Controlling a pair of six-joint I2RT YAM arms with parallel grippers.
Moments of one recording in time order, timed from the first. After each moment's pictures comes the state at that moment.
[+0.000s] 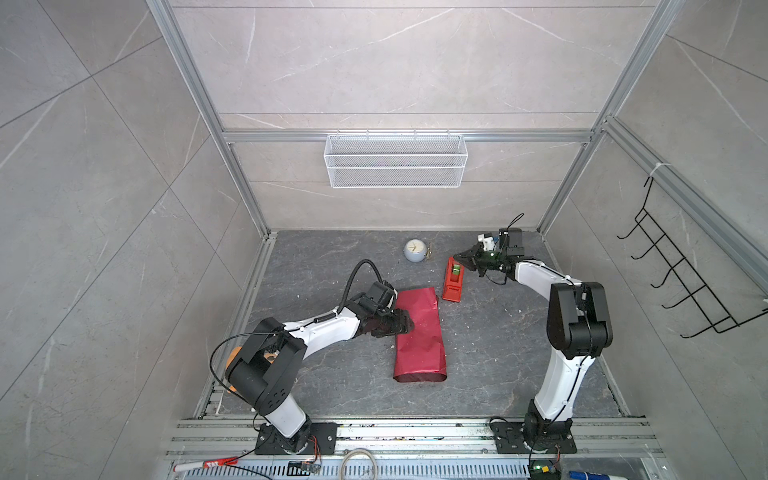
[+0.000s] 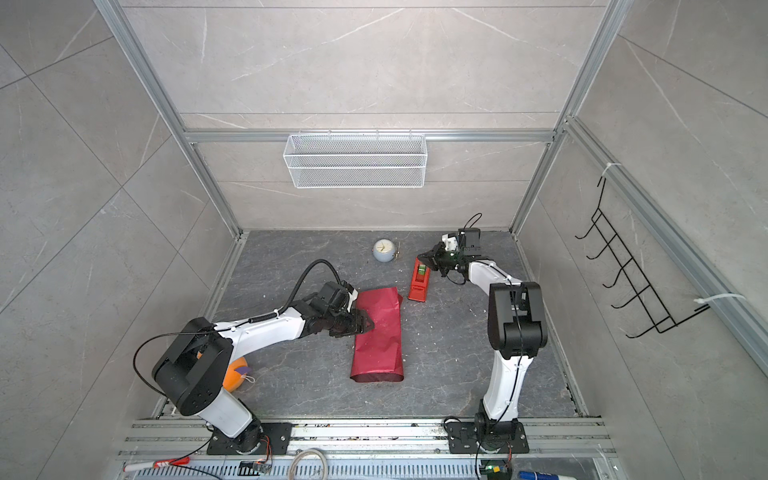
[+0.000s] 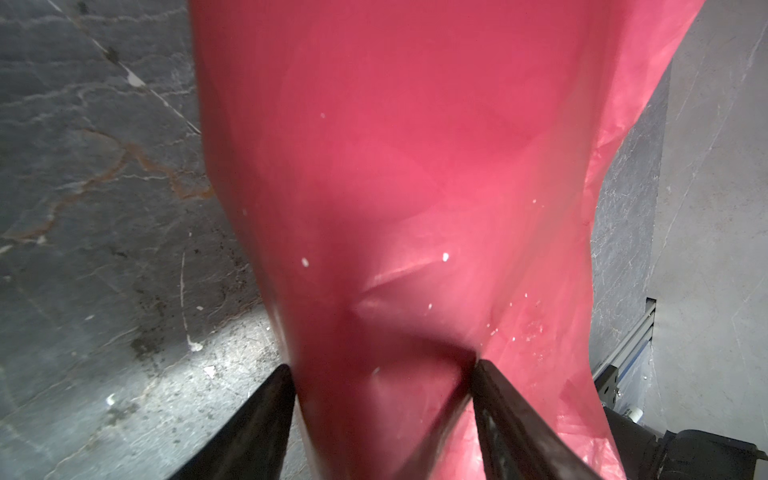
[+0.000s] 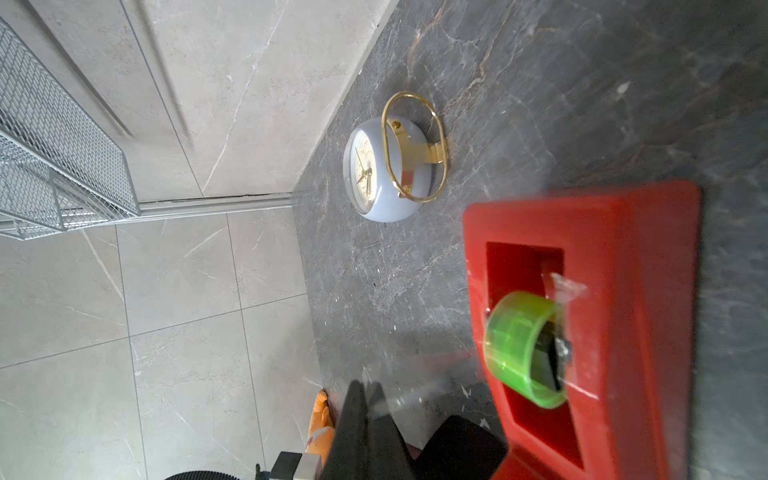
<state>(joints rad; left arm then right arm) -0.69 1.63 0.93 -0.27 0.30 -0.69 0.04 1.96 1.36 -0.08 -0.81 0.93</state>
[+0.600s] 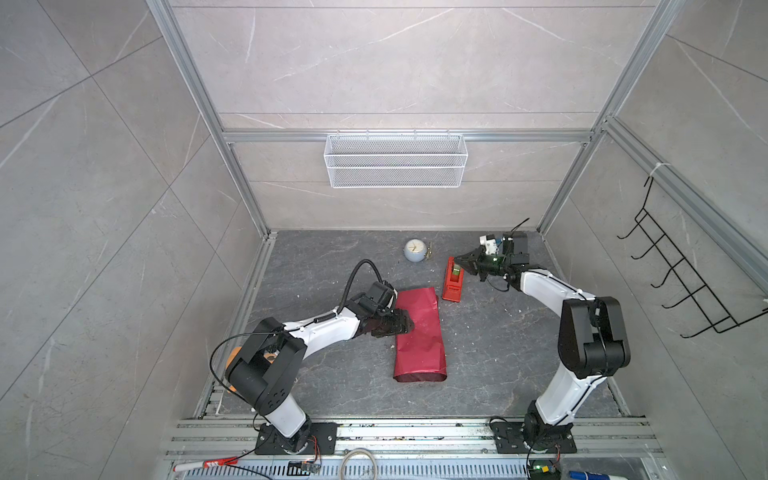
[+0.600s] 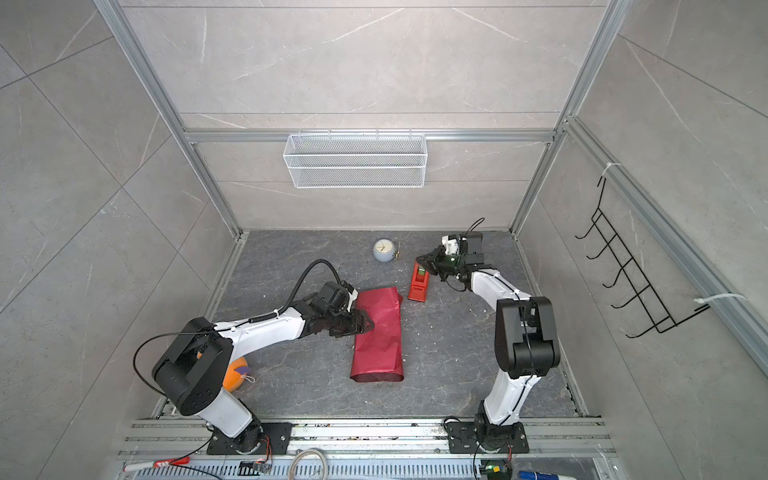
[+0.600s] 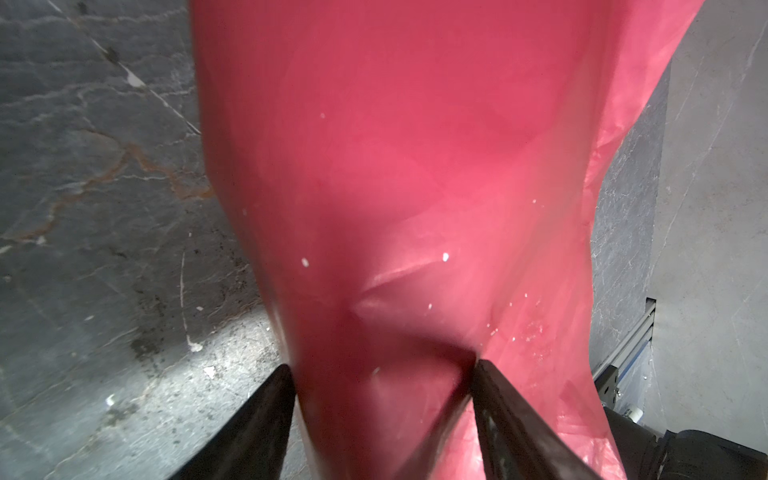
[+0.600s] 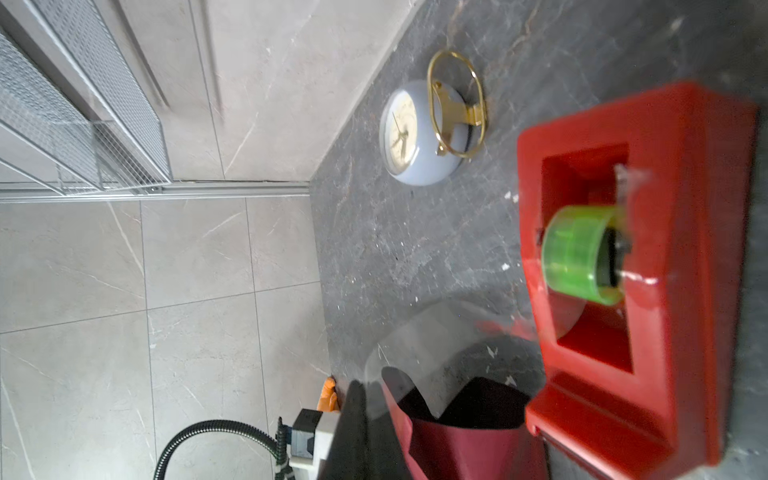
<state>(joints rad) -0.69 1.63 0.93 -0.27 0.30 -0.69 0.07 1.79 1.17 -0.01 -0.80 0.95</state>
